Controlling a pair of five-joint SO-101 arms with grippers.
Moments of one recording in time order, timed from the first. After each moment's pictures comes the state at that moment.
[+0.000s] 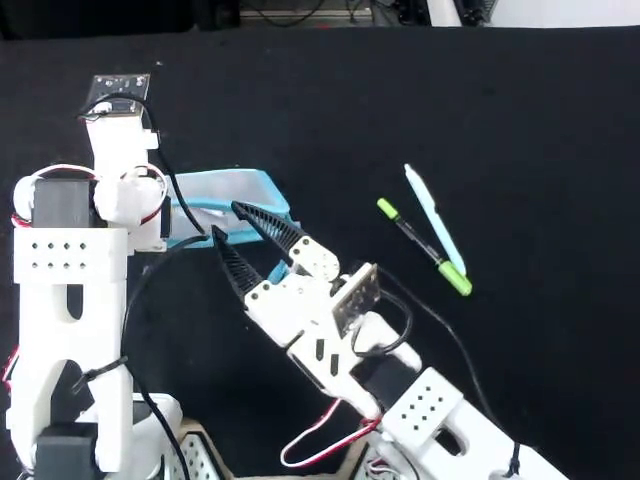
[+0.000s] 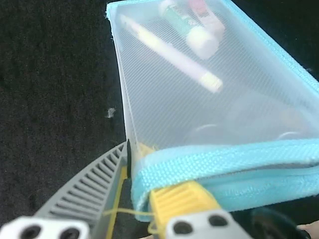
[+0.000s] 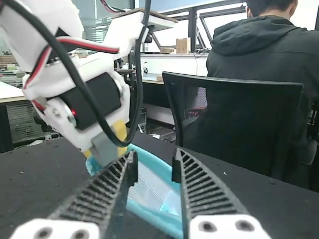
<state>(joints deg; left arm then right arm) -4.9 -27.0 6.5 95.5 -1.5 -44.6 -67.6 87.1 -17.7 0.0</state>
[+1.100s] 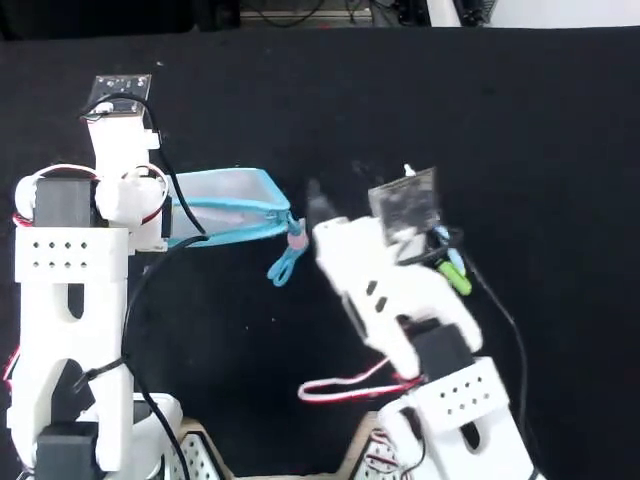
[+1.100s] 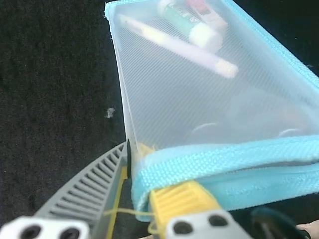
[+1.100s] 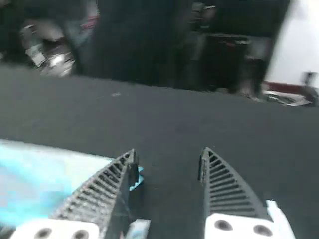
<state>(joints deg) -4.9 -26.9 6.5 95.5 -1.5 -19.9 -67.5 65.5 27.2 -2.7</state>
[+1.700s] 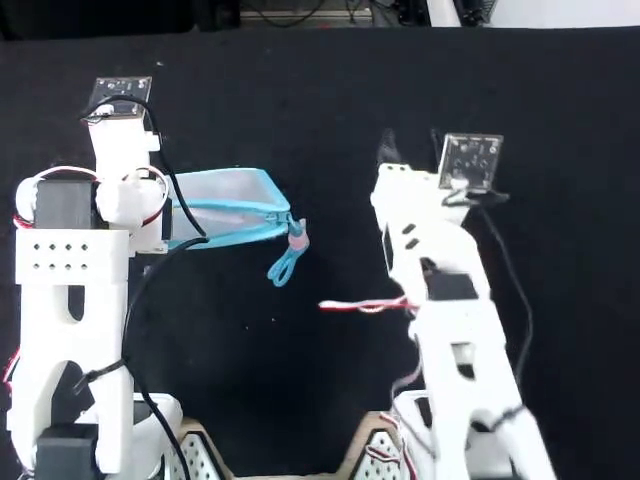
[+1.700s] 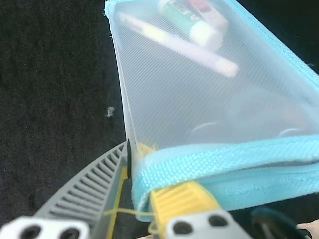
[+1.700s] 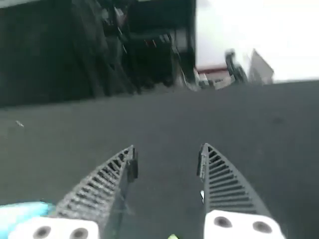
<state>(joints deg) -4.9 -27.1 7.4 95.5 -1.5 -2.4 -39.2 65.5 -1.8 -6.6</state>
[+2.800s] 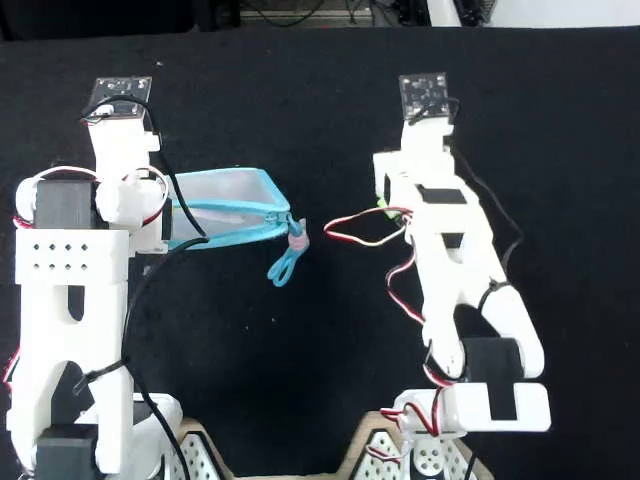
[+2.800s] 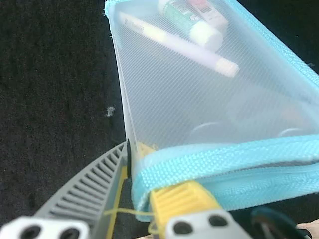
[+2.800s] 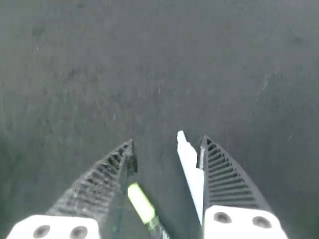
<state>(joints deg) -4.9 -27.1 7.4 95.5 -1.5 0.2 -2.1 34.9 19.8 7.3</state>
